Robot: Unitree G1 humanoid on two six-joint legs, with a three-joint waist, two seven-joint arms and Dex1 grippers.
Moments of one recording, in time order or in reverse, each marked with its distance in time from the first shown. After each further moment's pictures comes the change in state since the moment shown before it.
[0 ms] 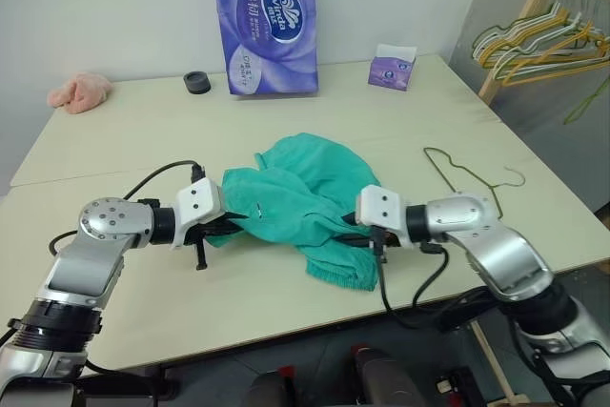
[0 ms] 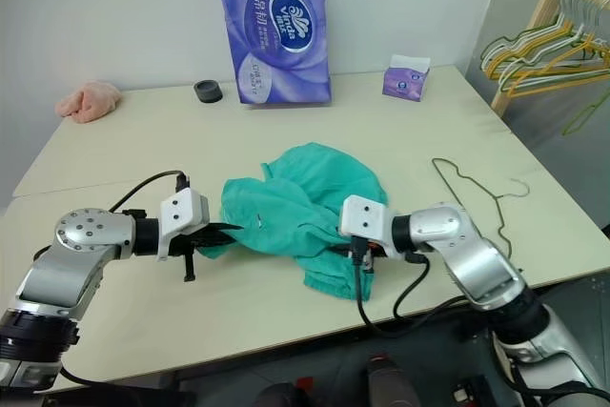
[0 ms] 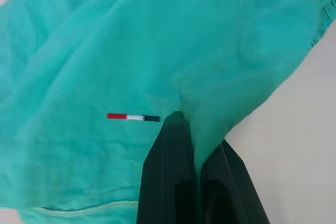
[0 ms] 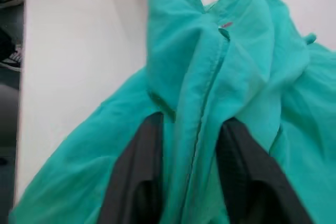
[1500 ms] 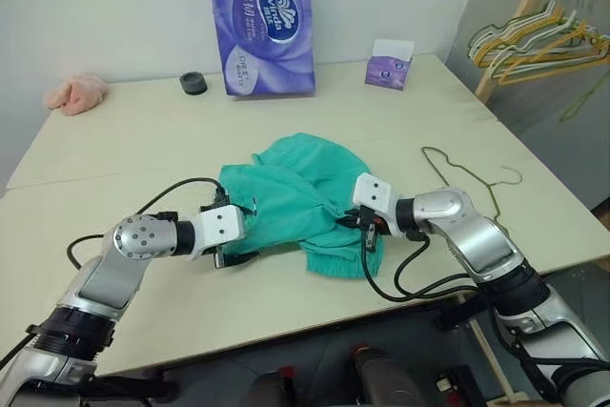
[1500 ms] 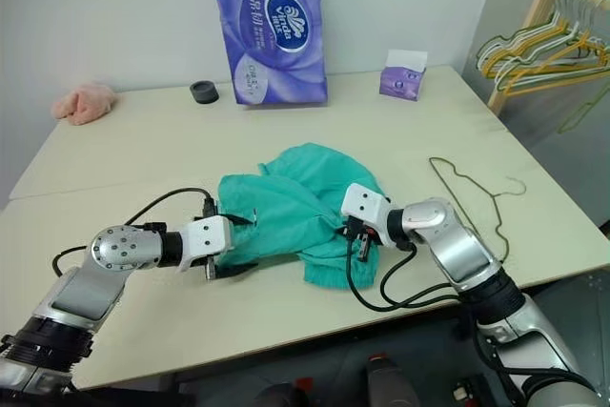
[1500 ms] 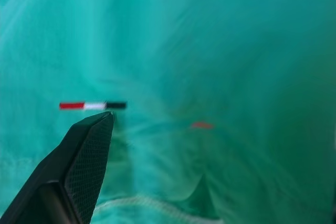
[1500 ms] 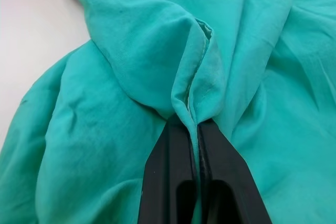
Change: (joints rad) left arm 0.044 -0.013 -0.136 0.098 0.279 -0.273 0.188; right arm -0.120 0.160 0.065 0.343 -0.104 -0.005 -0.103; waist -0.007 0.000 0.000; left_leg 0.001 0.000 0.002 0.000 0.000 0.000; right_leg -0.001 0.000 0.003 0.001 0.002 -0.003
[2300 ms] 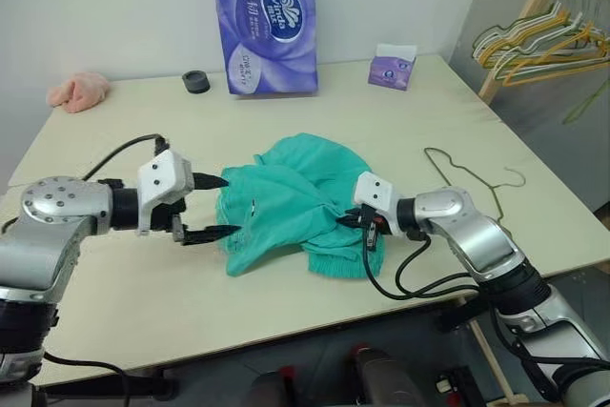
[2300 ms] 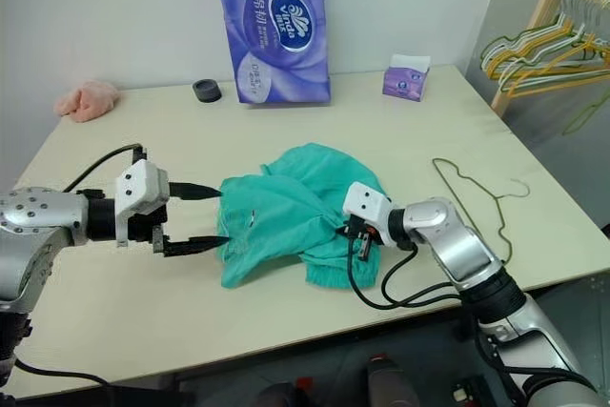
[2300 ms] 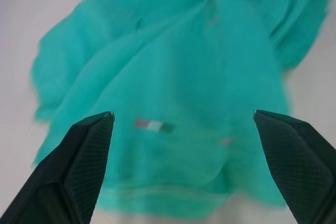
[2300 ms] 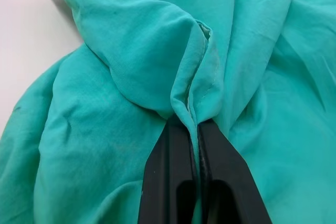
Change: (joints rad) left arm -0.008 0.164 0.266 -0.301 -0.562 0.500 -0.234; right arm -0.004 0.003 0.000 0.031 0.016 -0.002 -0.018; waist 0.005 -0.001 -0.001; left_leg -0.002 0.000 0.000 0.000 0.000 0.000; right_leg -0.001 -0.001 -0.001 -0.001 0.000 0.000
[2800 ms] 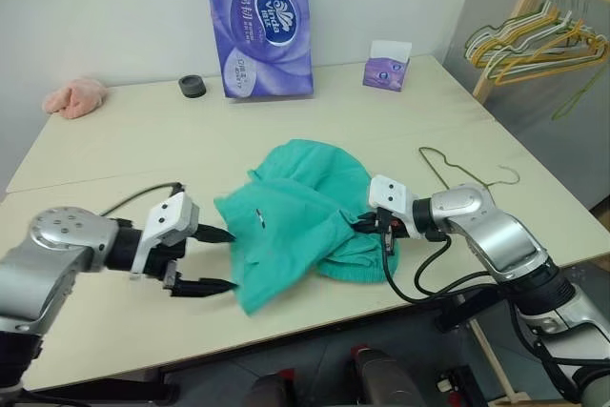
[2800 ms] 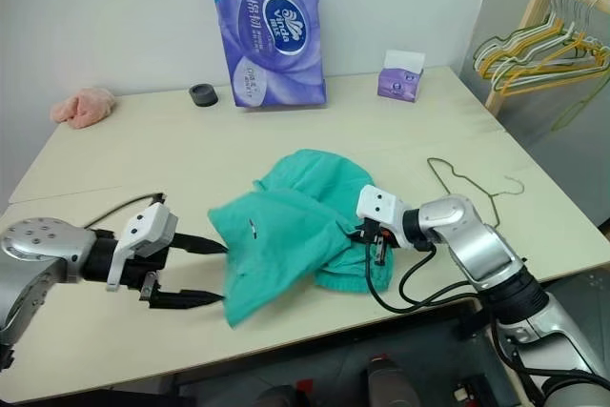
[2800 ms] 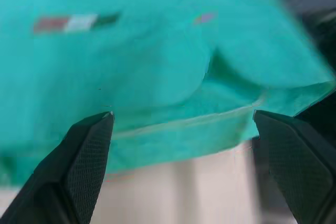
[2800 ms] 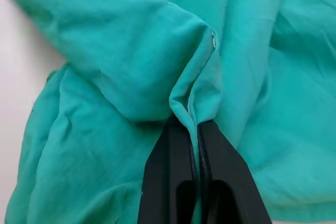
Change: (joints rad) left arm 0.163 0.087 -0.028 0.078 0.176 -0.107 -0.078; right arm 0.009 -0.084 -0.009 -0.048 0.048 0.010 0.068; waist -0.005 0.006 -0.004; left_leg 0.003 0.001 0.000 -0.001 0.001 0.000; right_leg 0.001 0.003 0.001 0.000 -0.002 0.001
